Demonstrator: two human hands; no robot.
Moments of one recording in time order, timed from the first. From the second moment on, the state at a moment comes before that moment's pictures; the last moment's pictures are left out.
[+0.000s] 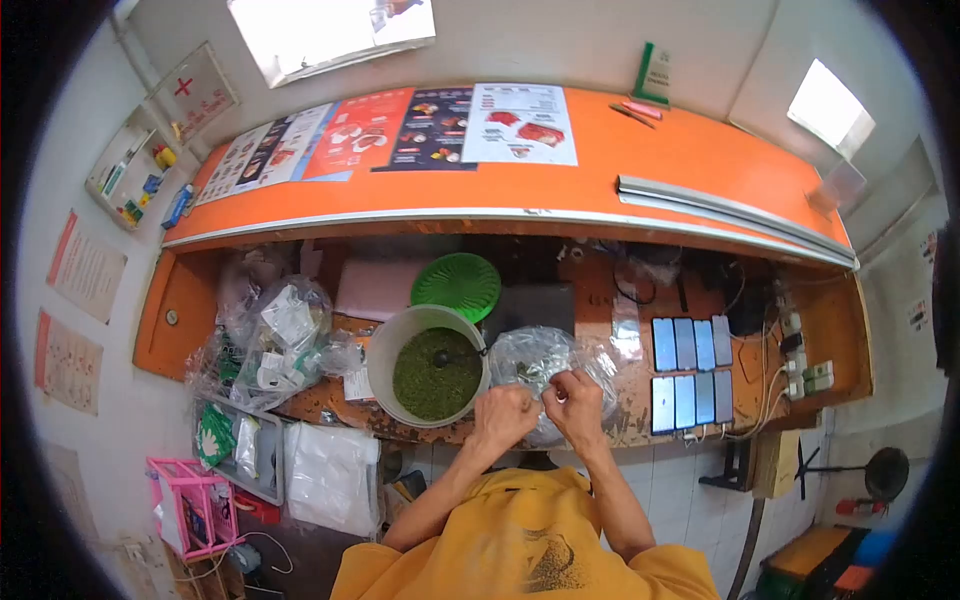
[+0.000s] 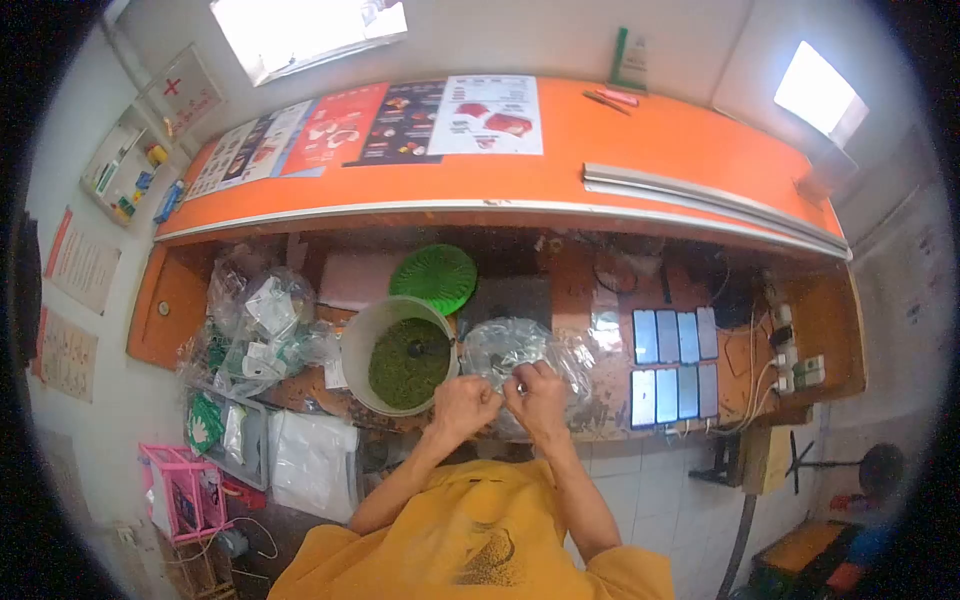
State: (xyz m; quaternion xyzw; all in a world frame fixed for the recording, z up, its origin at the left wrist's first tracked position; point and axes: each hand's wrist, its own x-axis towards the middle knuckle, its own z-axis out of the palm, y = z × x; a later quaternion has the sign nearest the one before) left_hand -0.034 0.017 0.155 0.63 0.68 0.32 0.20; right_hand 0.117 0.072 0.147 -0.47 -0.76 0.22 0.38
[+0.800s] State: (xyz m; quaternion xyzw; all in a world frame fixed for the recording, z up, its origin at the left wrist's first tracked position) left_hand -0.097 0.000 0.173 0.37 0.63 0.57 0.37; right_hand 0.071 0.083 0.174 -0.34 -0.52 0.65 0.44
